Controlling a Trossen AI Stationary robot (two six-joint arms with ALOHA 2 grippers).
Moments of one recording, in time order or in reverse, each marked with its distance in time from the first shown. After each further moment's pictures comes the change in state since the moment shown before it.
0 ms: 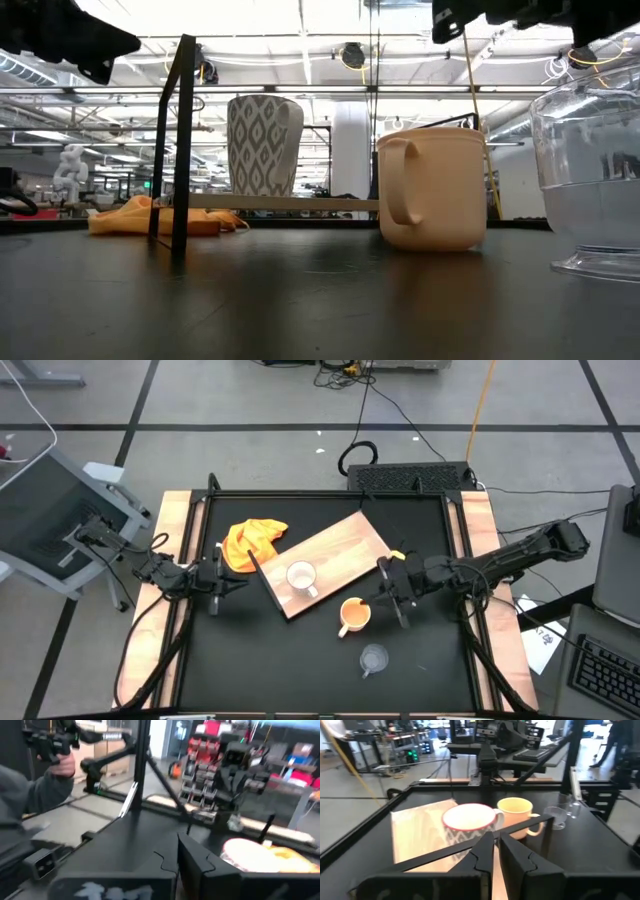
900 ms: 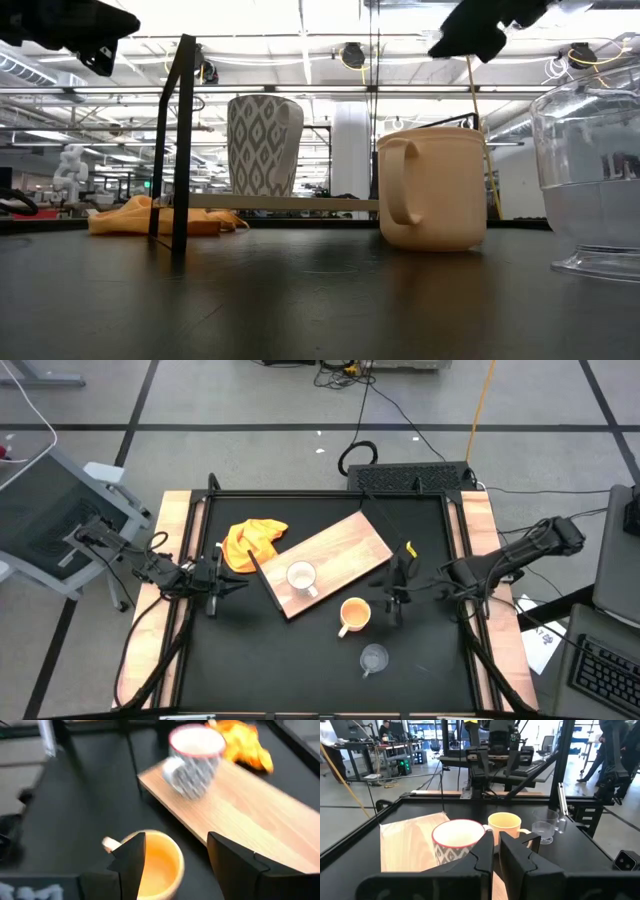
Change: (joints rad) left arm 0.000 0.000 0.000 0.083 0.033 0.011; right arm 0.145 0.024 0.311 -0.853 0.465 0.458
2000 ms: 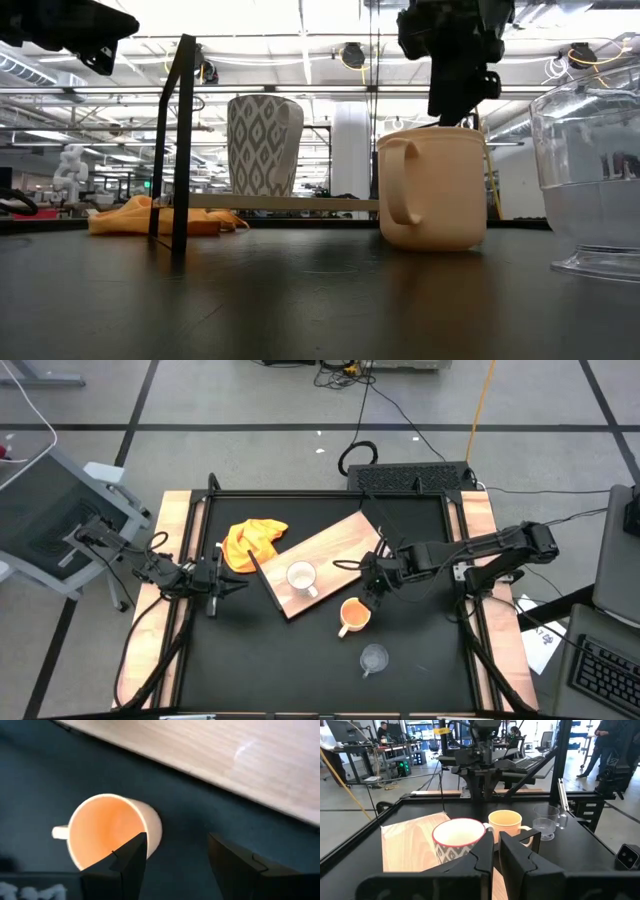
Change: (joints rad) left arm 0.000 0.000 0.000 -0.011 0.006 0.029; right arm -0.247 0.336 0.339 -0.546 -0.299 0.418
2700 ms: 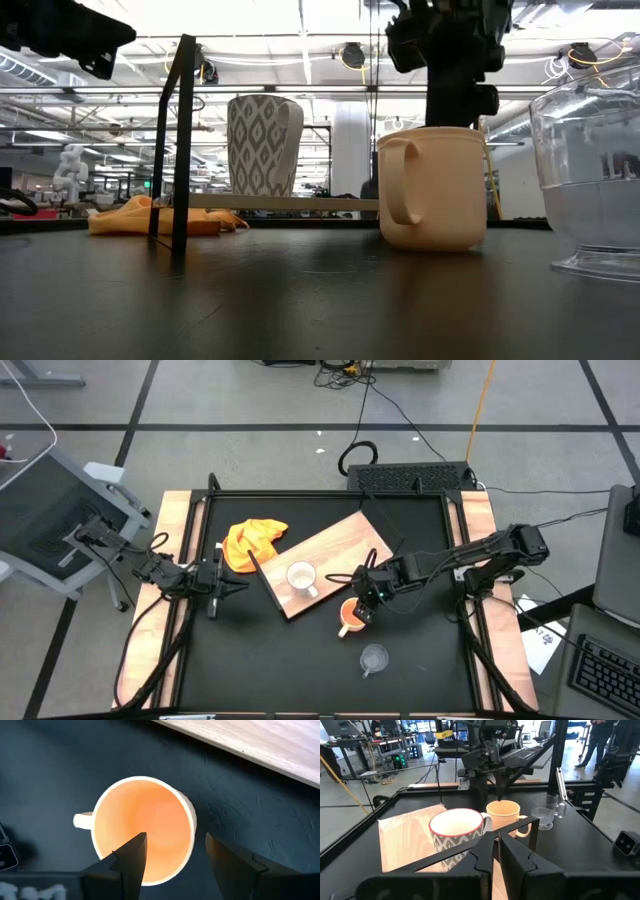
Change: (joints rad) left arm 0.000 0.000 0.000 -0.050 0.017 -0.006; right arm 0.052 0.086 -0.010 0.104 -0.094 0.035
